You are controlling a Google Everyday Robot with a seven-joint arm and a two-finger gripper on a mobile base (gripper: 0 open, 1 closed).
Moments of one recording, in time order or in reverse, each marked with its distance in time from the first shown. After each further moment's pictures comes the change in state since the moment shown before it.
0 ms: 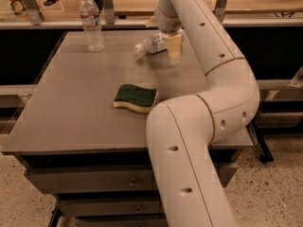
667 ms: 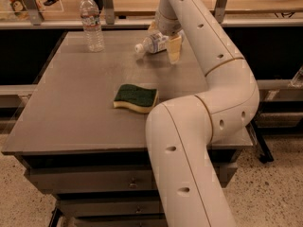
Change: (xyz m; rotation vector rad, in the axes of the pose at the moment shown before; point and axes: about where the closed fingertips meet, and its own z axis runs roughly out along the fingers) arm 0.006 0.004 0.008 -0.022 0.019 -0.013
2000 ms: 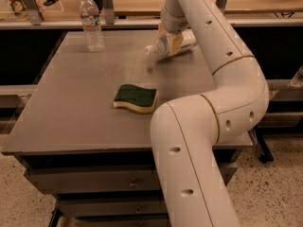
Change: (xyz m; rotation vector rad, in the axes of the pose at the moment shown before) arm 0.010 0.010 -0.014 0.004 -0.003 0.042
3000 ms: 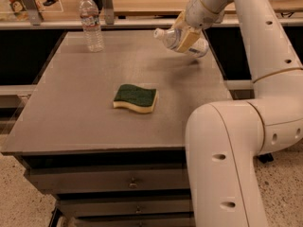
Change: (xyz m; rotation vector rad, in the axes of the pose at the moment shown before) arm -0.001 0.037 -0.060 0.108 -0.351 0.294
